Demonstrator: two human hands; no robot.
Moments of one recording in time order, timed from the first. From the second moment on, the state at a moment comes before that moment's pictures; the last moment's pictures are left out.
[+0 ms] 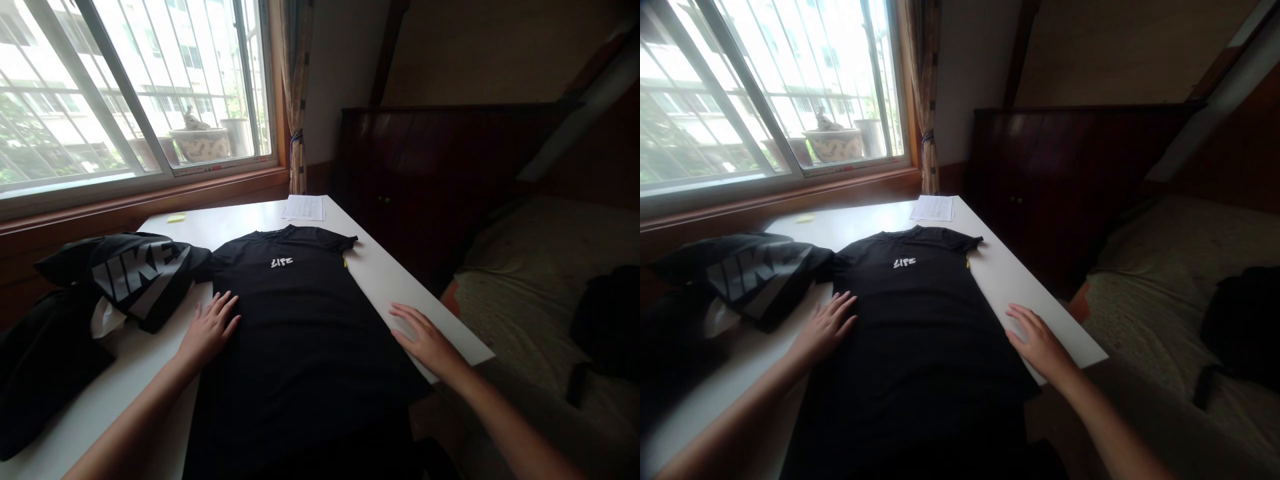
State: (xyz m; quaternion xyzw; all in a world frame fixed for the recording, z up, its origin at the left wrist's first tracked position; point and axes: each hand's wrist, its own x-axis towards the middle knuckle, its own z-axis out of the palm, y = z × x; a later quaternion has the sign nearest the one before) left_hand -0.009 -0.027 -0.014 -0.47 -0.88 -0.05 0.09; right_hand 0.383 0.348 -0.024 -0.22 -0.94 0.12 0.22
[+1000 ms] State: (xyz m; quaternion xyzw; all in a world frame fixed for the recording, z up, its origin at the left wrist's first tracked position) left_hand 0.105 -0.027 0.053 -0.64 -0.75 0.12 -0.04; right_hand 0.363 0.312 0.045 -0.29 -0.95 0.08 0.04
